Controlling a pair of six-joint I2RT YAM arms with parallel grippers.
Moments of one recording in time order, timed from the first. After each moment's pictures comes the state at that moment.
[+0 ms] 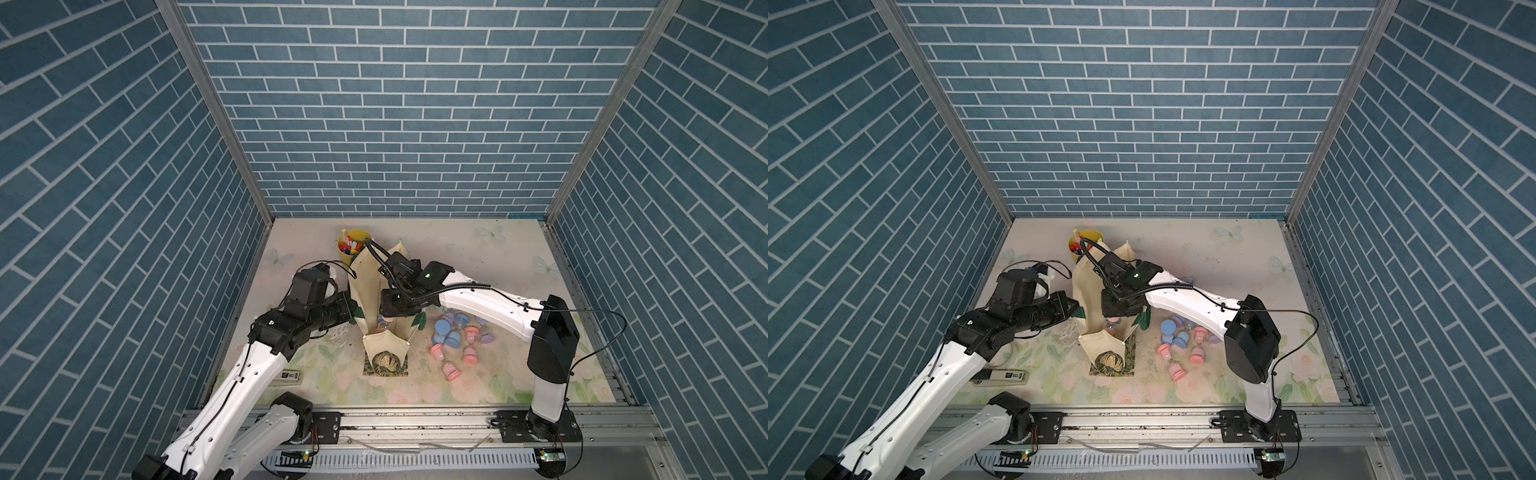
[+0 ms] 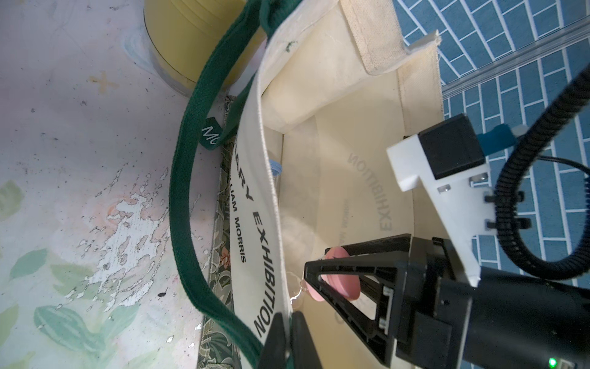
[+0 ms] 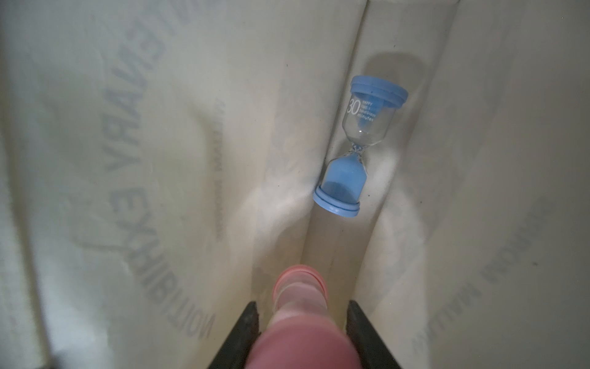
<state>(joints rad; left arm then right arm) -0.40 0.90 0.89 -0.74 0.22 -0.71 1.04 1.89 1.67 -0.87 -0.10 0.78</state>
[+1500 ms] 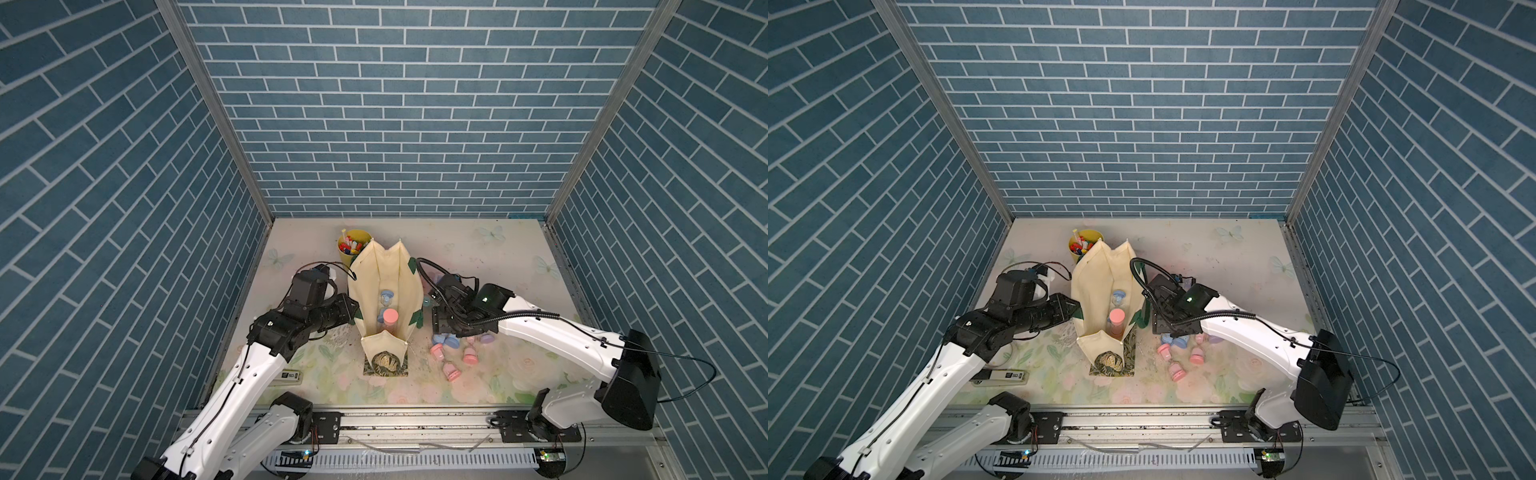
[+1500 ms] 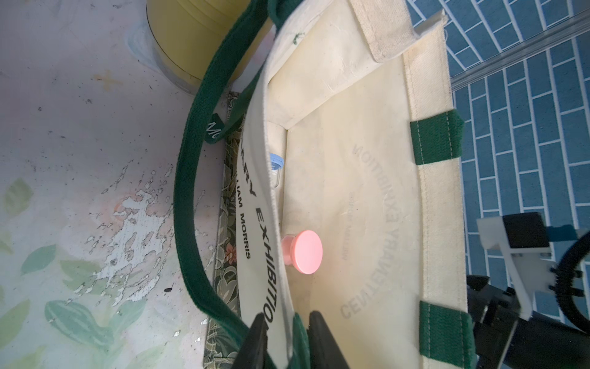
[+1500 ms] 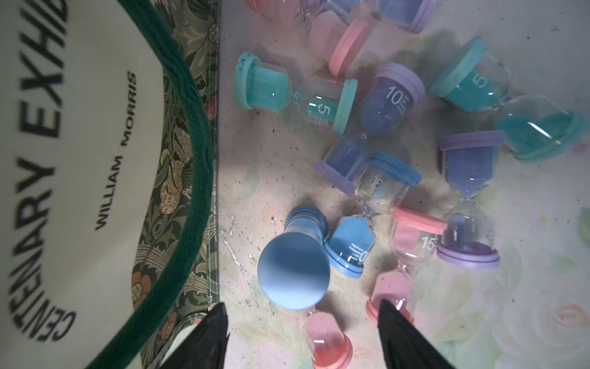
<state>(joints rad) -0.40 0.89 0.89 -0.76 0.22 -0.70 0.98 1.45 1.18 -0.95 0.17 0.85</state>
